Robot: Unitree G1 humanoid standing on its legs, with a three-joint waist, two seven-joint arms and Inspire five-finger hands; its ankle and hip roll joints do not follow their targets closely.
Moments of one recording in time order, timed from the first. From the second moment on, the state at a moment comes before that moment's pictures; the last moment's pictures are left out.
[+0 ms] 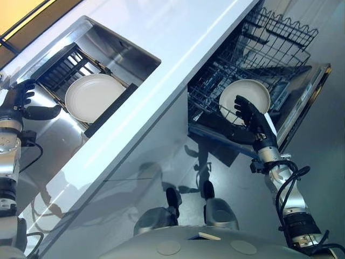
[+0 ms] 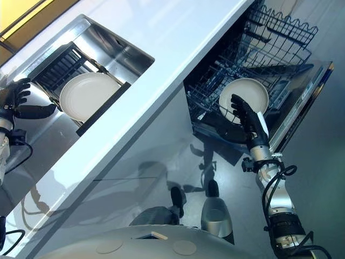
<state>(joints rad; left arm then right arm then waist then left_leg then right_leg) -0.26 0.96 0.12 0.60 -0.25 -0.02 0.03 0.04 -0.49 0.04 0.21 0.22 -0.34 0.03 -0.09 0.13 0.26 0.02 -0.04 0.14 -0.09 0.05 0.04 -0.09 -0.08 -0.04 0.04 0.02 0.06</state>
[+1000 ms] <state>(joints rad) -0.40 0.90 0.11 0.41 -0.25 -0.13 0.44 0.03 -0.46 0.04 0.12 -0.26 -0.58 -0.45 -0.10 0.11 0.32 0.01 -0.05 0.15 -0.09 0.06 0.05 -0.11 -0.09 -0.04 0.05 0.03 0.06</state>
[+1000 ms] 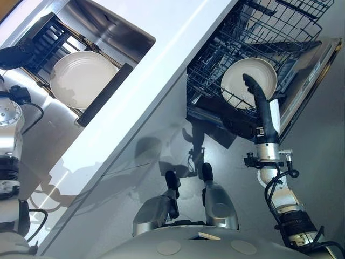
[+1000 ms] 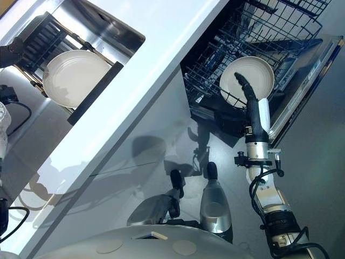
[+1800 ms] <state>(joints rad) -0.33 0.89 0.07 0.42 -0.31 -0.13 0.03 0.00 -0.50 -0.13 0.16 0.02 -0.38 -0.46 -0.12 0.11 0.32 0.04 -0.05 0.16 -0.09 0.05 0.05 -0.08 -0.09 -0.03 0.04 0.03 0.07</state>
